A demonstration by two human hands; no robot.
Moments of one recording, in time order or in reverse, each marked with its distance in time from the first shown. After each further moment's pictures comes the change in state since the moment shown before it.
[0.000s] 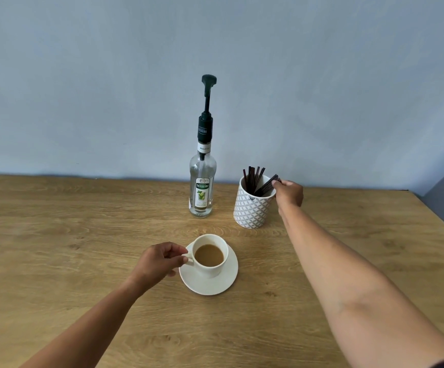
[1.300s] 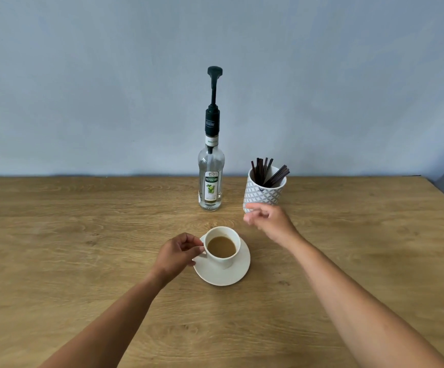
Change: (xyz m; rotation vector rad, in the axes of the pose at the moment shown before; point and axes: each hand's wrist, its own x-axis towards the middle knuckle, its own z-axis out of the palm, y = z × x) left_hand 0.001 0.000 0.011 -0.079 0.018 0.018; right_hand -0.102 0.039 -0.027 -0.234 -0.755 -0.278
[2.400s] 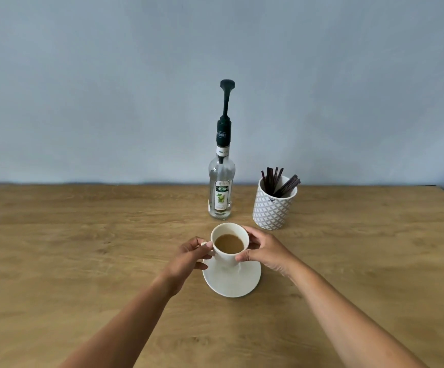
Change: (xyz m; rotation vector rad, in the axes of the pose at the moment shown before) left_hand 0.002 0.015 -0.004 -0.297 -0.124 -0.048; right_hand -0.013 0.008 0.038 0.152 -0.280 0.029
